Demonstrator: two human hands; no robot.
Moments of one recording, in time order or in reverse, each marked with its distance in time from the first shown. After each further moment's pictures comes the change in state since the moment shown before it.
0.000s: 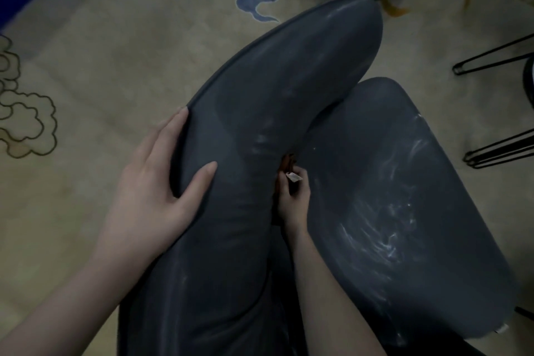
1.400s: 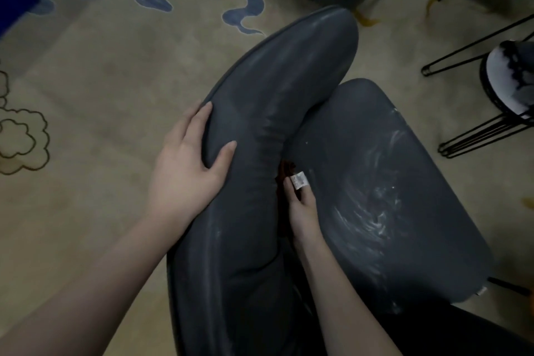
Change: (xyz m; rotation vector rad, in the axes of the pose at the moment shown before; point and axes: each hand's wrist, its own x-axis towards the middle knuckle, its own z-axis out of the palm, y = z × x) left_hand -0.001 -0.002 0.003 -0.033 0.027 -0.007; right_hand -0.069 -0.035 -0.024 0.254 -0.081 0.258
